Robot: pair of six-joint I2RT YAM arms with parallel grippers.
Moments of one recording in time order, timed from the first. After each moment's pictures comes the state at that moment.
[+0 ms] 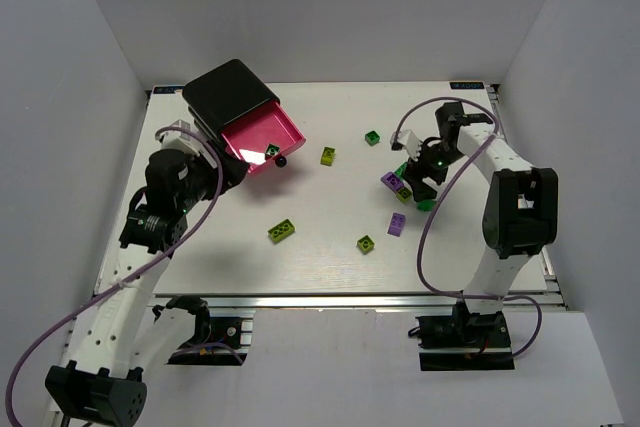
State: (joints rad) left arm -0.20 0.86 0.92 -0.43 0.11 -0.65; right arm 0.11 1.81 1.41 -1.00 -0.46 -1.08
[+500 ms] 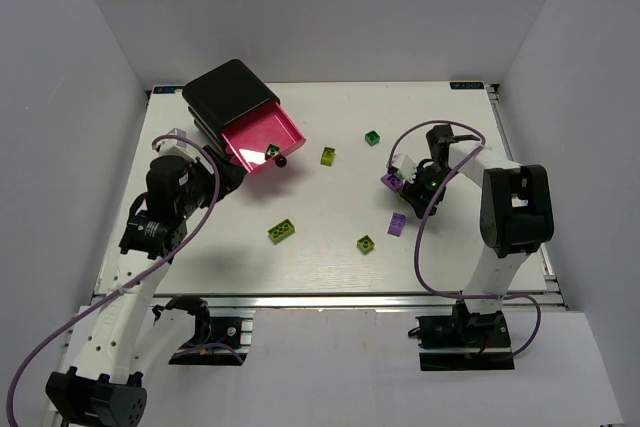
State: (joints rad) left arm -0.20 0.80 0.86 -0.48 0.07 -0.71; right arm 0.14 1.84 1.21 -0.86 -0.33 -1.05
